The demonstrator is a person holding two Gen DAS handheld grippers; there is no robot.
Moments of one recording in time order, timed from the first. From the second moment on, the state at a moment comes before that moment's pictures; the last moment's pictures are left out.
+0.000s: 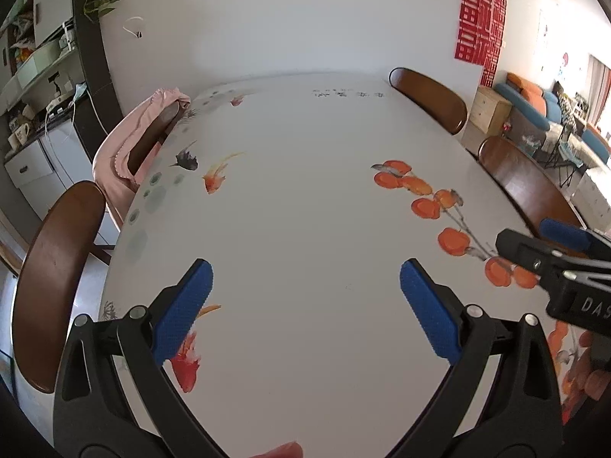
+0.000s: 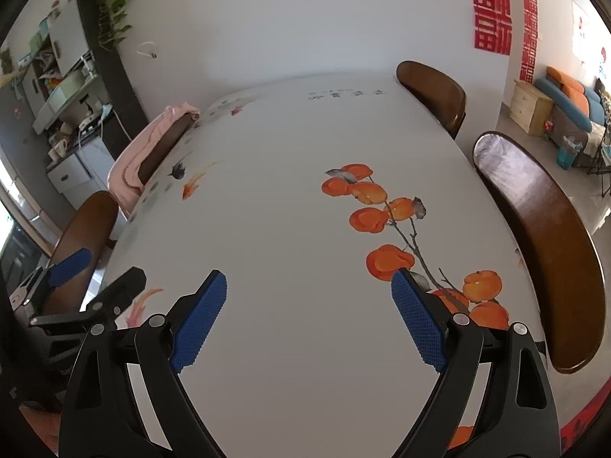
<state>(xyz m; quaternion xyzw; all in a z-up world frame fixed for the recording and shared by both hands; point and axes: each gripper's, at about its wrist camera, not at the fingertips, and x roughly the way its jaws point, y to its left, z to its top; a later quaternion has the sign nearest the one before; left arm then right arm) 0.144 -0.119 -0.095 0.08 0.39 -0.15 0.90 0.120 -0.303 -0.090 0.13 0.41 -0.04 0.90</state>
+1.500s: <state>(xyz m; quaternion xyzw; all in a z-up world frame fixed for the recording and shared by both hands) 0.146 -0.120 -0.139 0.10 0.42 -0.16 0.89 0.116 -0.299 -0.105 0.11 0.43 -0.04 0.89</state>
